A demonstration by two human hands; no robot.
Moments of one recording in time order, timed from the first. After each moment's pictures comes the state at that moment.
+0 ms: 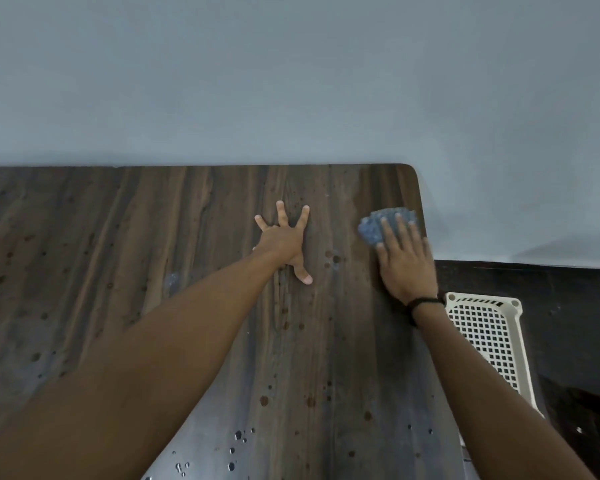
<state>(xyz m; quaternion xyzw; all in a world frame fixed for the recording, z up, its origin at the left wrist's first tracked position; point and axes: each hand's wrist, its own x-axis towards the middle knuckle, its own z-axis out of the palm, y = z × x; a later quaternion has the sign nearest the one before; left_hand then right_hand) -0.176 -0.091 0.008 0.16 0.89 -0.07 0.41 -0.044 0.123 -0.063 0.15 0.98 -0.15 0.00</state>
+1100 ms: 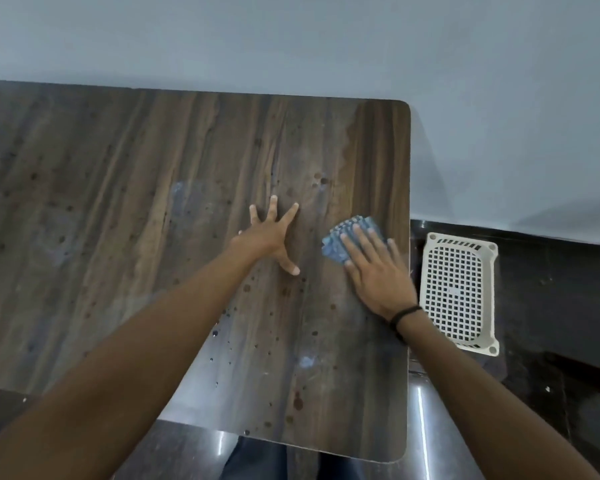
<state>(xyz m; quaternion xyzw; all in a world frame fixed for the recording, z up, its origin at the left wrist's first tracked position) -0.013 -0.138 -0.001 0.13 0.89 0.03 0.44 0.131 0.091 -0.065 -0.05 0.99 -0.10 0.00</state>
